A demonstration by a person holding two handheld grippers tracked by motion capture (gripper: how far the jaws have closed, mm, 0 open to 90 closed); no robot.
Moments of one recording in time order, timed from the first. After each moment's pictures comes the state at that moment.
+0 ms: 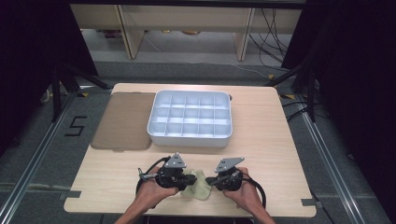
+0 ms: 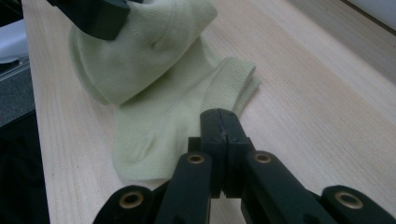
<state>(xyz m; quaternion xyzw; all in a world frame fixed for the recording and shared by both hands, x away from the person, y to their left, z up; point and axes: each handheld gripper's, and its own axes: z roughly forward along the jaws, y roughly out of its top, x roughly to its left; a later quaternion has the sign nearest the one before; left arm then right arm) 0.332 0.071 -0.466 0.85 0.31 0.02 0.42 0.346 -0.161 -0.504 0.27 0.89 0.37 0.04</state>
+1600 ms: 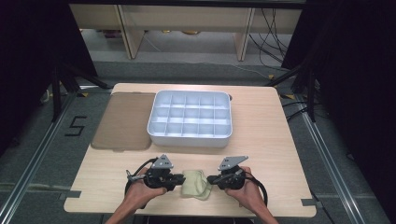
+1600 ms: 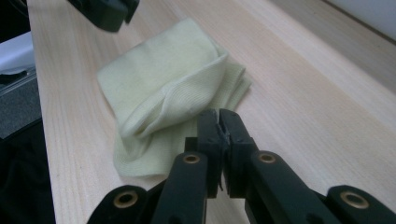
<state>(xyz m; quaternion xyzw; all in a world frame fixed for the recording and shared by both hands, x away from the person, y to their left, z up) 0.333 0.107 -0.486 0.85 0.32 0.03 0.42 0.349 -0.168 -0.501 0.27 0.88 0.38 0.03</state>
